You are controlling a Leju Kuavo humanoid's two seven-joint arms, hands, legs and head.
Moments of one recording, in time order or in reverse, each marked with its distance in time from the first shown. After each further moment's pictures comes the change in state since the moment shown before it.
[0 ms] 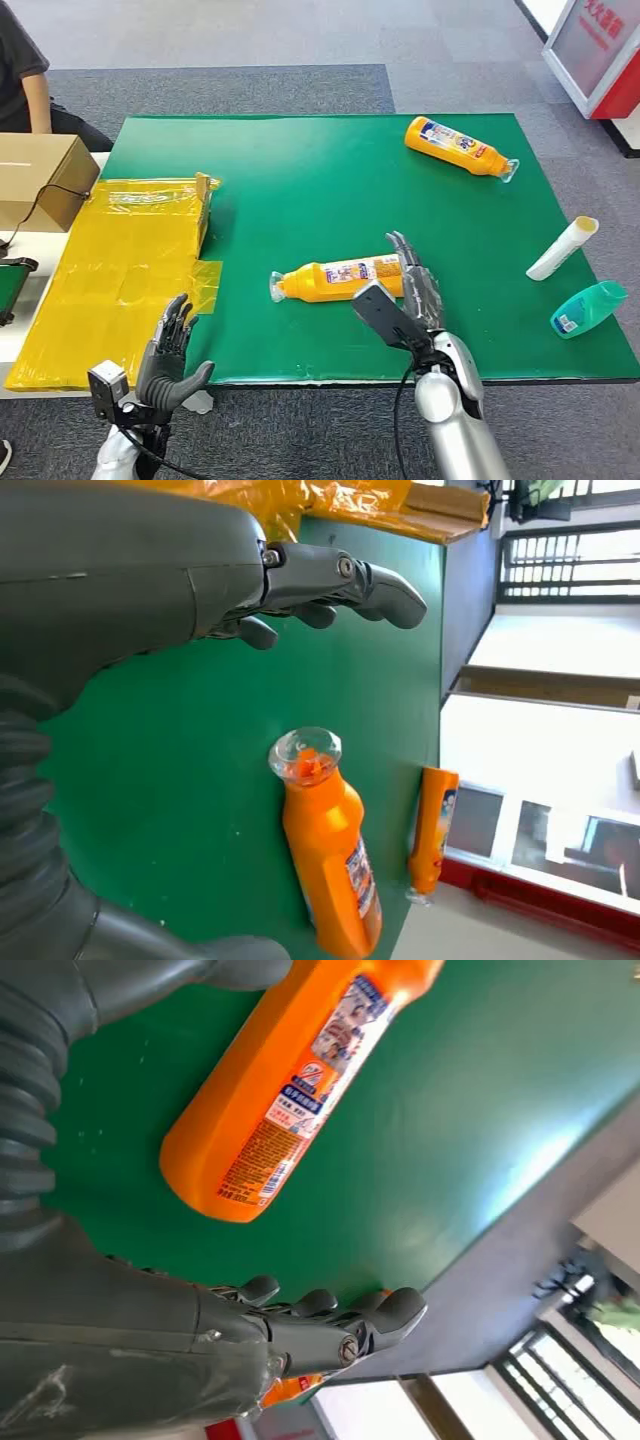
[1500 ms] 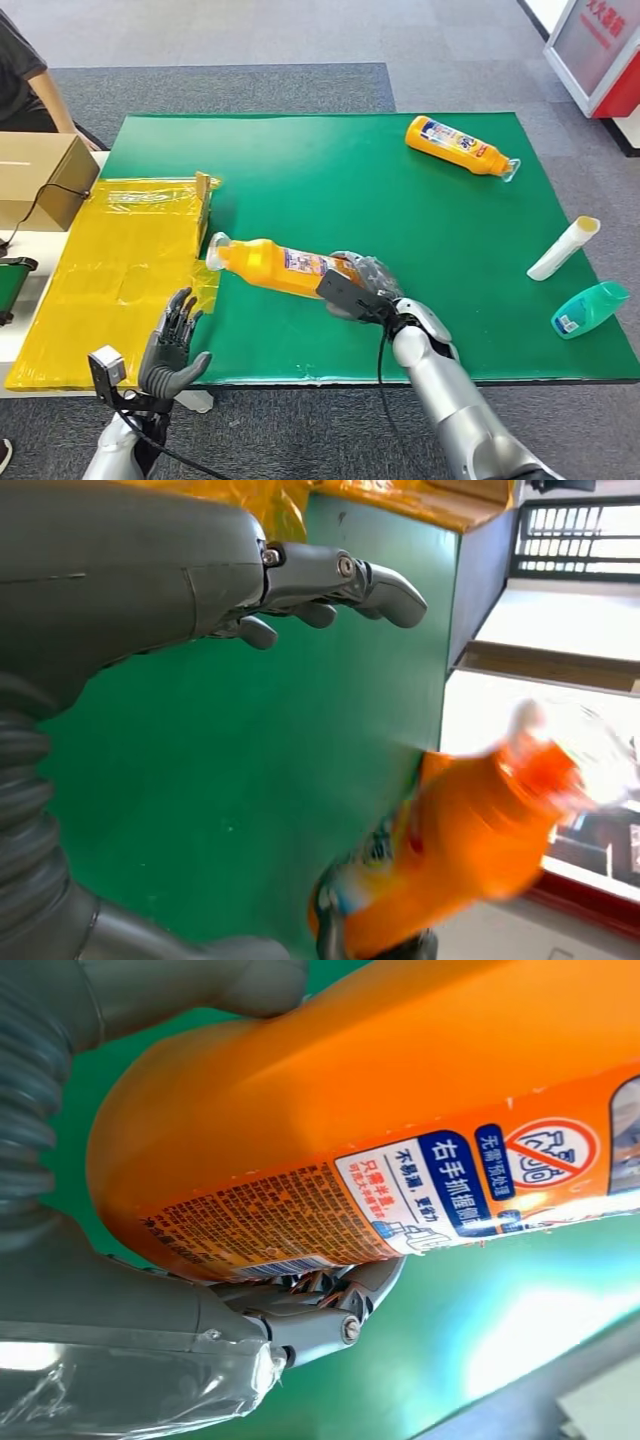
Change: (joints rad) left arm -0.079 0.067 -0.056 0.131 0.126 -0.033 0.001; right arm -0.254 -0.044 0.100 0.464 -0.141 0.112 -0.141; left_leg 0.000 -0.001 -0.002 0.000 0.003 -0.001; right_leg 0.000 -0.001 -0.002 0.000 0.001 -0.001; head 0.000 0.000
